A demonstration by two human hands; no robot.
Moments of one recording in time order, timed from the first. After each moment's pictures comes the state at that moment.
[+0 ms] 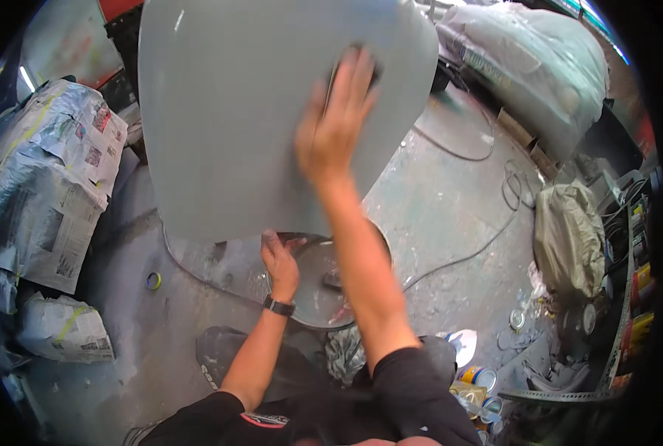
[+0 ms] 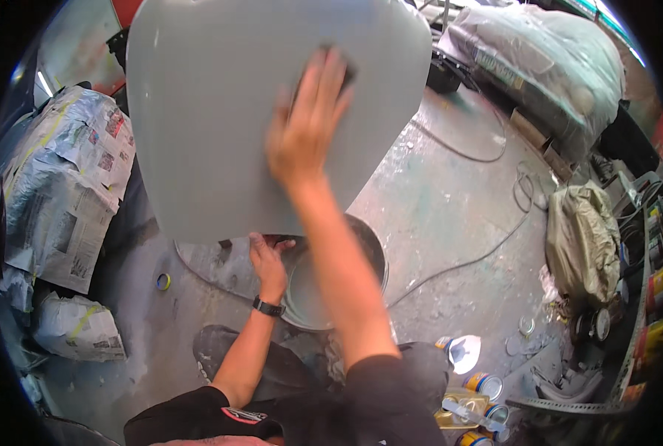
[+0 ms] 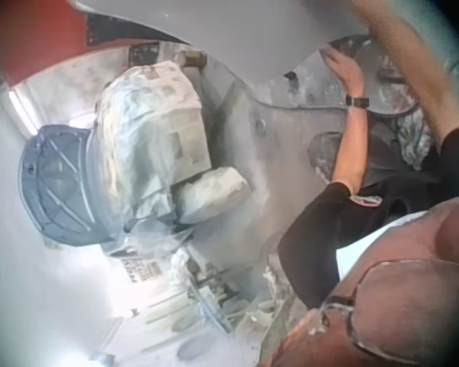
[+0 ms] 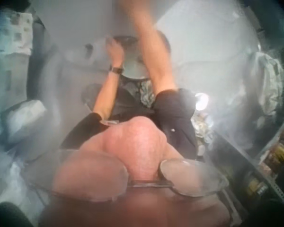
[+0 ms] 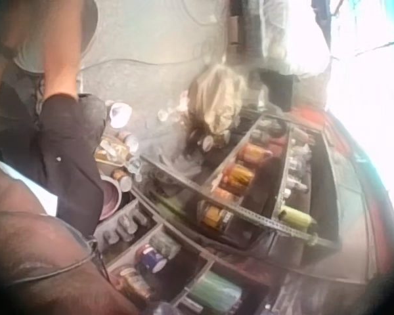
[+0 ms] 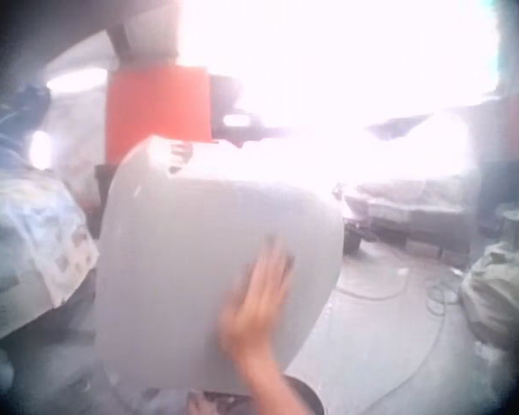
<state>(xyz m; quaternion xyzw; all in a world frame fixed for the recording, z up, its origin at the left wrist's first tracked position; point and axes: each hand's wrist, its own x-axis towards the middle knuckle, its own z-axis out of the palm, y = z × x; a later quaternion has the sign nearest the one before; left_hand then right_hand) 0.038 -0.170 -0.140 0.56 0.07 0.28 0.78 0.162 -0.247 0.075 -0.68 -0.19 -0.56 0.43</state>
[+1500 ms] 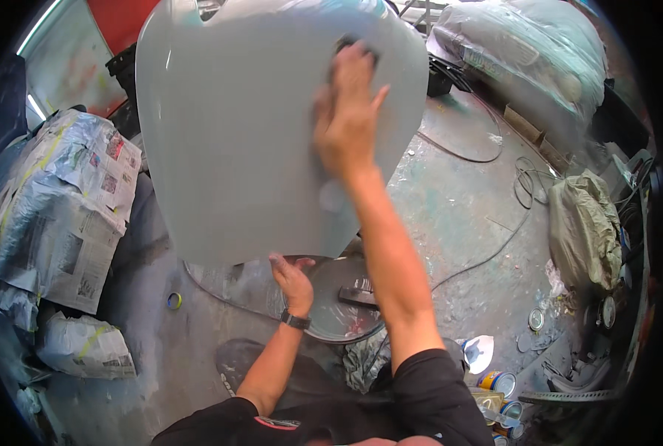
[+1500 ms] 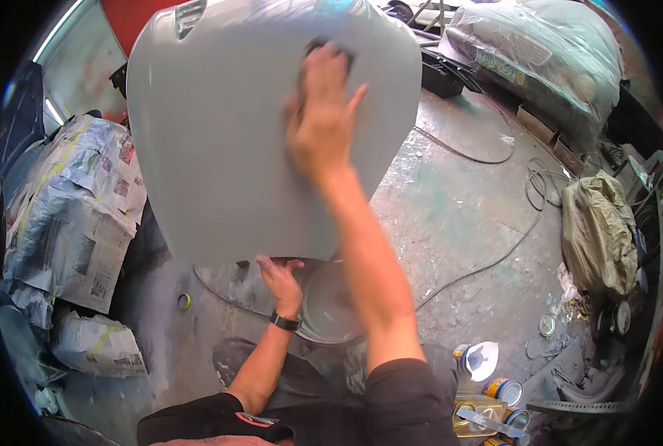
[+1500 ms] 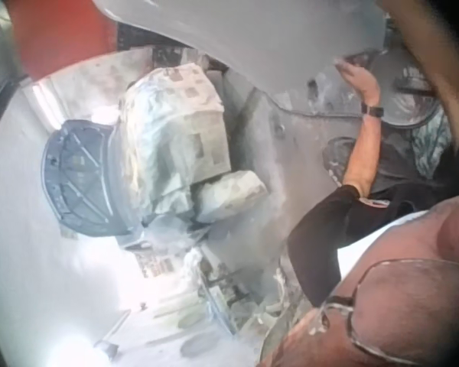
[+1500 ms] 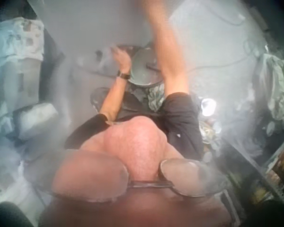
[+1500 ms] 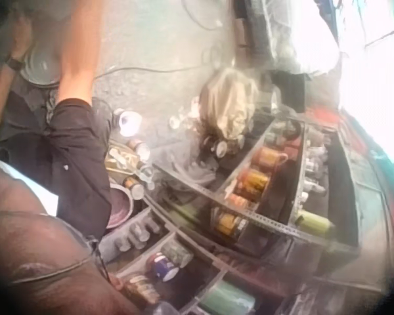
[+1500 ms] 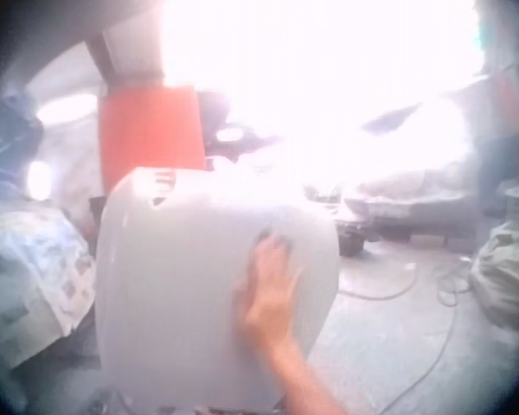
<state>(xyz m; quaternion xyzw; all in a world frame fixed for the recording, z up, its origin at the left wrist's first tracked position) 0.038 -0.173 -0.131 0.55 0.10 0.34 0.76 0.200 -0.271 0.091 -0.71 -0.22 -0.56 0.38</state>
